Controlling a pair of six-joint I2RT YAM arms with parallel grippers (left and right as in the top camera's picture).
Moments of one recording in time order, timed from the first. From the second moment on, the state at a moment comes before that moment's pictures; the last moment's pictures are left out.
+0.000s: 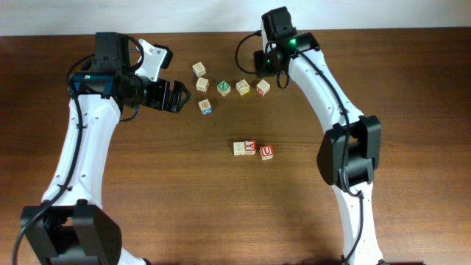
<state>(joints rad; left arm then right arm) -0.01 1.72 1.59 -0.91 0.42 0.24 0.32 2.43 2.29 -0.90 0.01 0.10</state>
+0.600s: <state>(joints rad) -0.01 1.72 1.59 -0.91 0.42 0.24 0.32 2.57 2.29 -1.08 -0.04 0.23</state>
